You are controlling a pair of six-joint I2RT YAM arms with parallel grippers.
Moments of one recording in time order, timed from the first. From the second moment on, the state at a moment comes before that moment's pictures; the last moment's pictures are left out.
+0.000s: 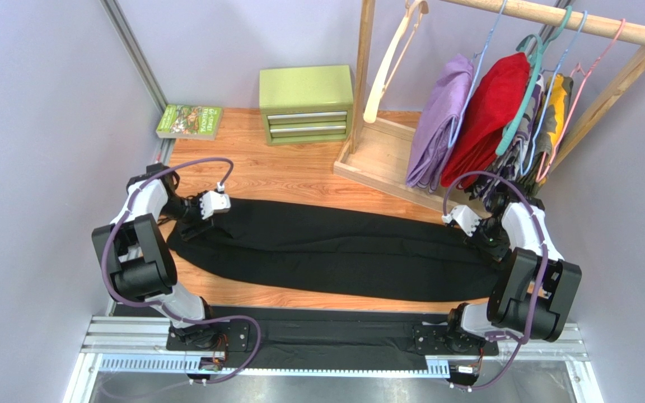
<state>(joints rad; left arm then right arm) 0.32 1.58 1.06 -1.00 0.49 1.62 -0.35 1.38 0.89 -1.00 -0.04 -1.29</state>
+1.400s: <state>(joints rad) 0.49 1.39 0.72 -0.93 0.39 1.68 -0.48 1.13 0.57 -0.95 -0.01 -1.55</state>
